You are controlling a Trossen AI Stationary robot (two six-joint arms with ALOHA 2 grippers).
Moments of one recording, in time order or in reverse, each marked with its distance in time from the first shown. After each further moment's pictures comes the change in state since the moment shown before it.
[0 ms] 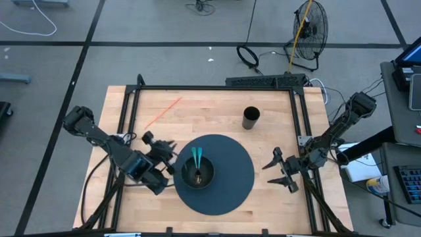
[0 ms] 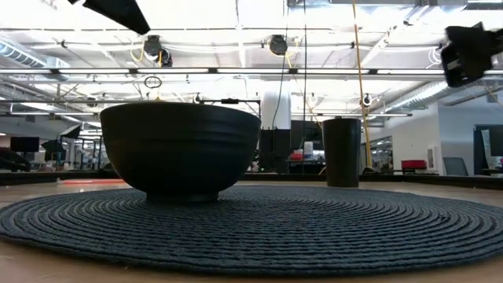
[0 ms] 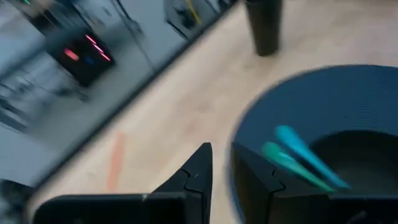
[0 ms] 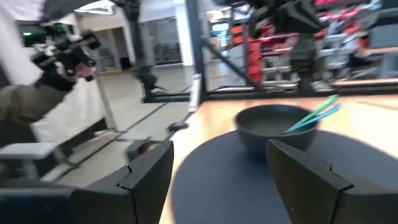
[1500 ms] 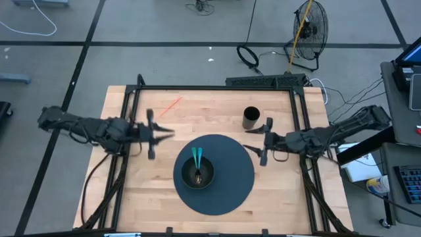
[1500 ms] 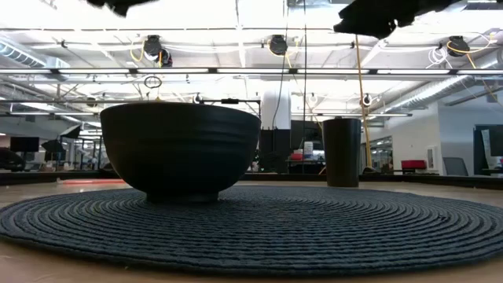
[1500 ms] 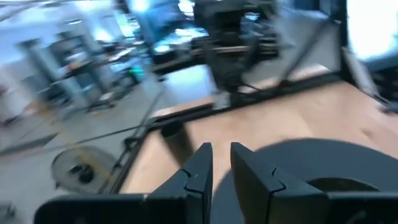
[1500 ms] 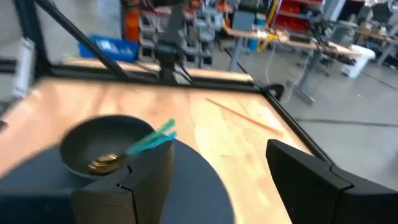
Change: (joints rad) left arm 0.359 -0.773 -0.643 1.231 0.673 1.385; right arm -0.515 0.071 0.576 -0.787 0.001 -0.182
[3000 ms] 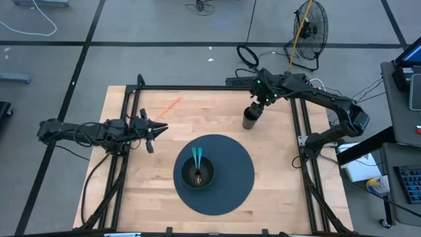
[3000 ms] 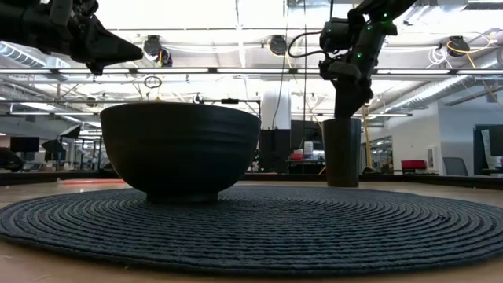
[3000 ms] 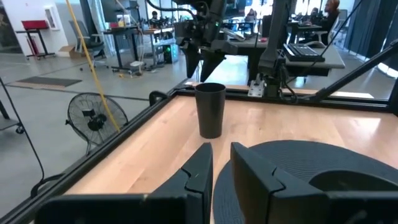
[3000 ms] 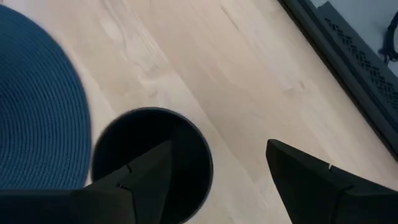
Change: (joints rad) left arm 0.166 -0.298 -0.334 0.058 -0.013 -0.284; right arm -0.945 0.504 0.580 -0.971 -0.586 0.028
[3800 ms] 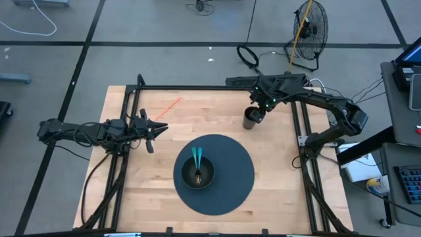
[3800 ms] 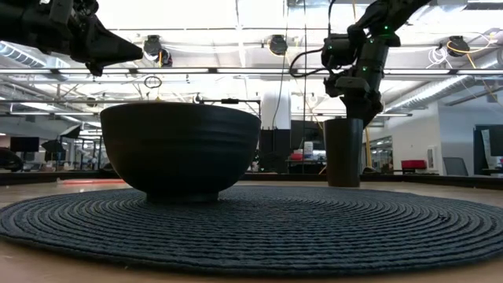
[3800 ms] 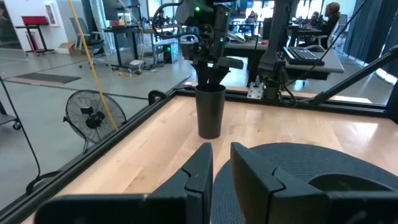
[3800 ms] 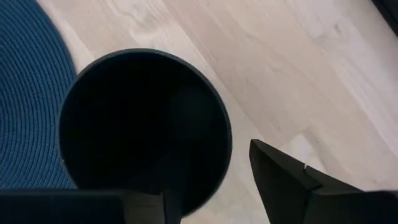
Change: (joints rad) left arm 0.000 0.000 0.000 0.002 -0.001 -0.026; right arm 0.000 0.023 -0.094 -0.009 -0.026 0.051
